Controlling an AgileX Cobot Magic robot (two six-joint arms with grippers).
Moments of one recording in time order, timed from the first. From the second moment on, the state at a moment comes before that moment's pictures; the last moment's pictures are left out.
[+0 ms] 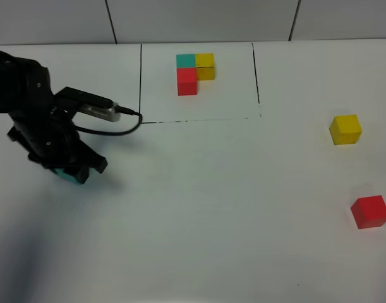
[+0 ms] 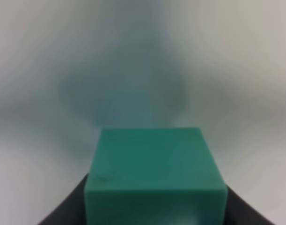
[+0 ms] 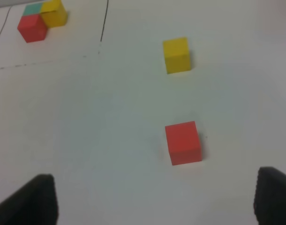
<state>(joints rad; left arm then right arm) -0.26 1.90 -1.15 0.03 0.77 0.17 -0.01 0.01 -0.50 0.07 1.05 0.06</state>
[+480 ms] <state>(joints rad) -0.54 2.20 -1.66 0.05 1.02 0.56 -0.01 0.01 -0.50 0.07 1.05 0.06</state>
